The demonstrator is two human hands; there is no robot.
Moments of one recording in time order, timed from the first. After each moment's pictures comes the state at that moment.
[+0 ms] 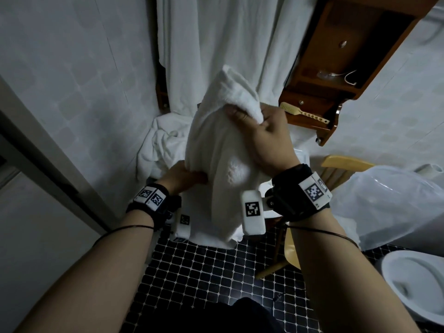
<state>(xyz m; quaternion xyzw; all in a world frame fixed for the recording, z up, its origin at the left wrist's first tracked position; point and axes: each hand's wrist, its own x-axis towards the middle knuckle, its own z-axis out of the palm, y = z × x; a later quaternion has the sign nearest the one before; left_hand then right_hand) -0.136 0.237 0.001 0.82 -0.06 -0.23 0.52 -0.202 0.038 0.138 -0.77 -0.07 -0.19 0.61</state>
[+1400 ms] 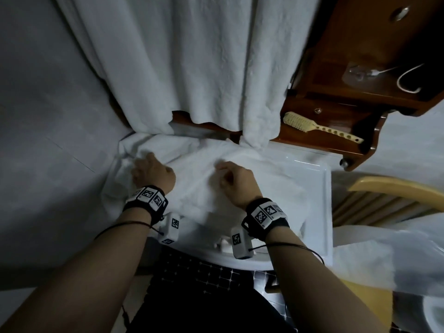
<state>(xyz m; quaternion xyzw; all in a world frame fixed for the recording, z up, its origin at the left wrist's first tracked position) 0.107 0.133 -0.087 0.96 0.20 -0.09 0.19 0.031 -0.098 -0.085 -0.91 0.01 0.00 0.42</state>
